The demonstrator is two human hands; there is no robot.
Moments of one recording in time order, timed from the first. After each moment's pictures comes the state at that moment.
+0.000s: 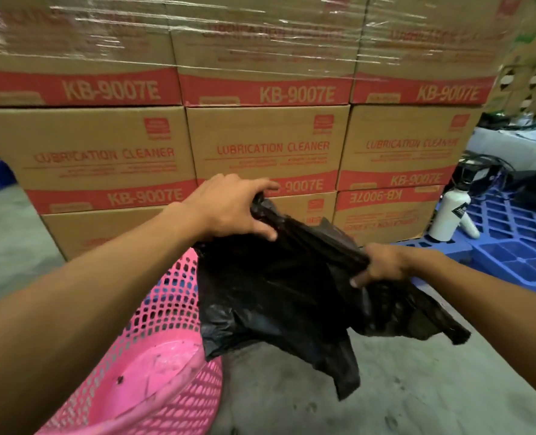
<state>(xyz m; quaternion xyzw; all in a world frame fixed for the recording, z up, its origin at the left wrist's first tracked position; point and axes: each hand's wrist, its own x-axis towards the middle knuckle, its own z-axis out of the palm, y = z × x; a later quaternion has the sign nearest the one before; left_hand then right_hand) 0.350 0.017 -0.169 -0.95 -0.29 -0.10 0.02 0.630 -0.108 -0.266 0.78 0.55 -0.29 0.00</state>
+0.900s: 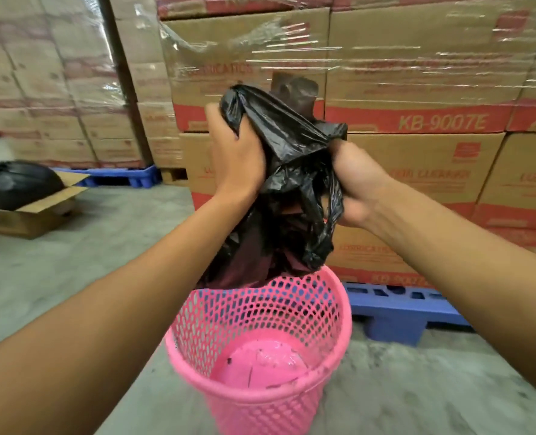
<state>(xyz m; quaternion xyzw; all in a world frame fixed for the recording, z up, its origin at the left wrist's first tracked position) 0.210 0.024 -0.096 -0.57 -0.36 -0.71 -0.22 0.335 -0.018 -0.105 0.31 0.43 -0.65 -0.54</state>
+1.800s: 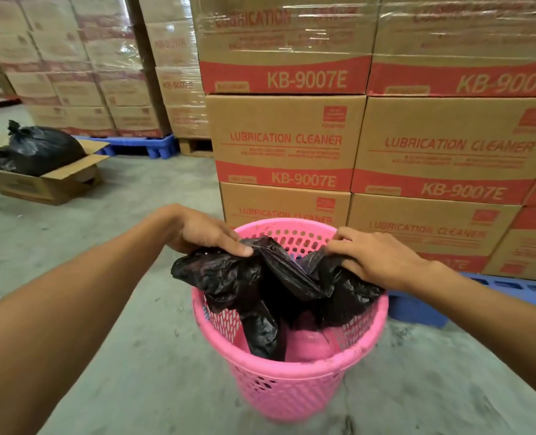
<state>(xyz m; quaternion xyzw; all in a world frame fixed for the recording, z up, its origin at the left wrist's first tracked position) 0.072 0.076 -0.210 -0.66 -0.50 0.12 -0.55 0.379 -0.006 -0.261 0.53 0.85 0.03 -0.02</state>
